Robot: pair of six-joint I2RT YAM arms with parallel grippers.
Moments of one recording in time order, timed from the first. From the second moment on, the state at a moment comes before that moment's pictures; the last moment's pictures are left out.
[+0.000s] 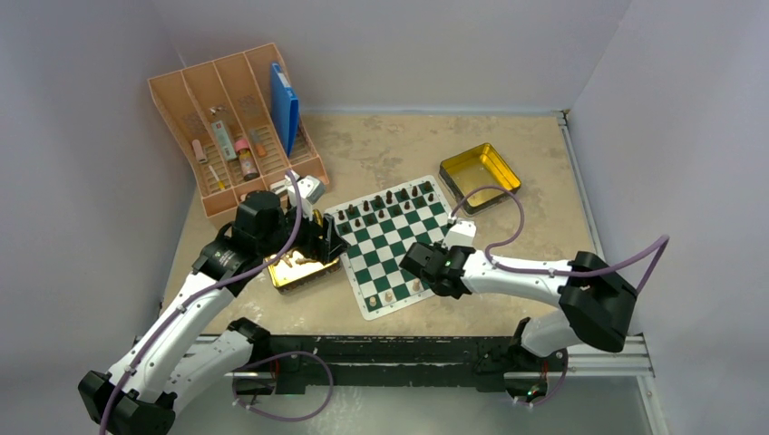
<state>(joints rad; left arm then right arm) -0.48 0.83 0.82 -0.51 0.37 -0.21 1.03 1.42 0.78 -0.73 0.74 1.30</state>
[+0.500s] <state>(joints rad) -0.48 0.83 0.82 -0.51 0.37 -0.21 1.04 1.47 0.80 -0.73 0.77 1.29</state>
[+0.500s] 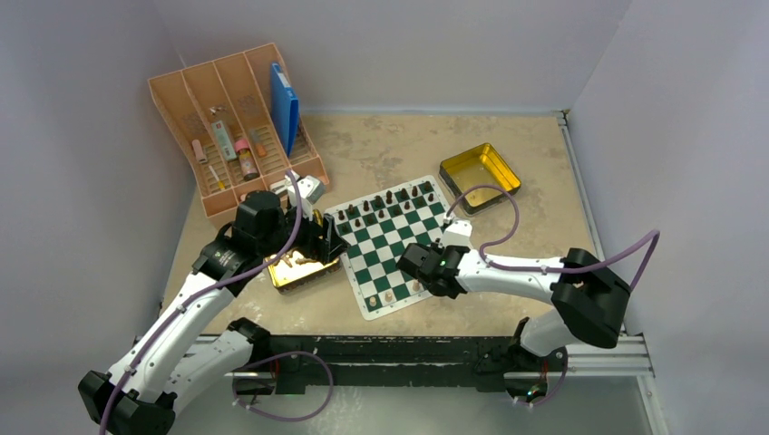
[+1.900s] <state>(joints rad) -0.21 1.29 0.88 -0.62 0.13 -0.31 1.05 0.91 0.81 -0.50 0.60 0.89</state>
